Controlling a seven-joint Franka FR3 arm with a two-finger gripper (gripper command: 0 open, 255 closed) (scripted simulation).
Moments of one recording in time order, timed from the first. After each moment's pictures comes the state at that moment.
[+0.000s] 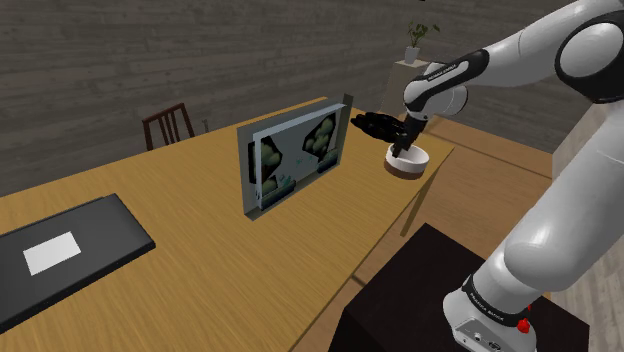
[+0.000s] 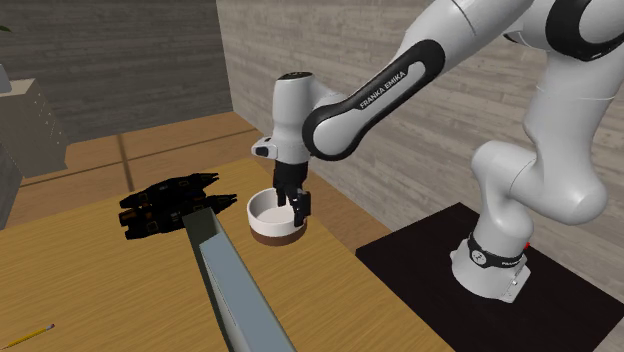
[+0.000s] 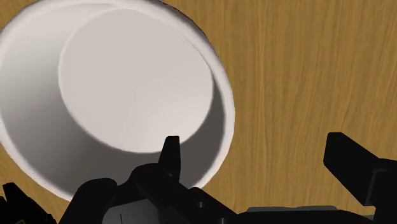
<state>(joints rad) -0.09 0.01 -0.49 -2.27 0.10 2.34 -0.69</state>
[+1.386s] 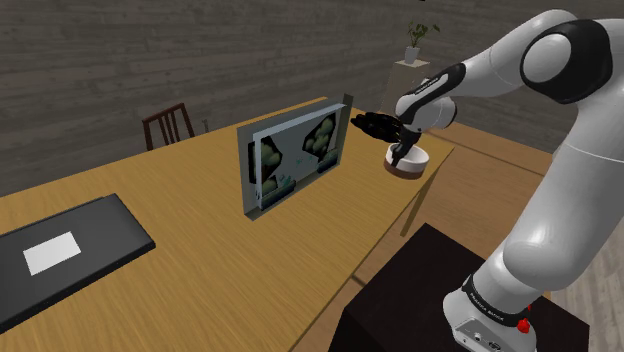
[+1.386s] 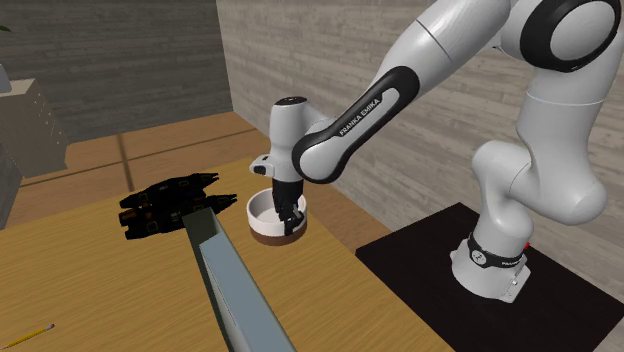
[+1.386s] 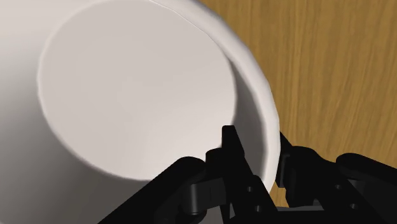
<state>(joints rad) -0.11 0.15 -0.48 -2.26 0.21 2.45 -0.78</state>
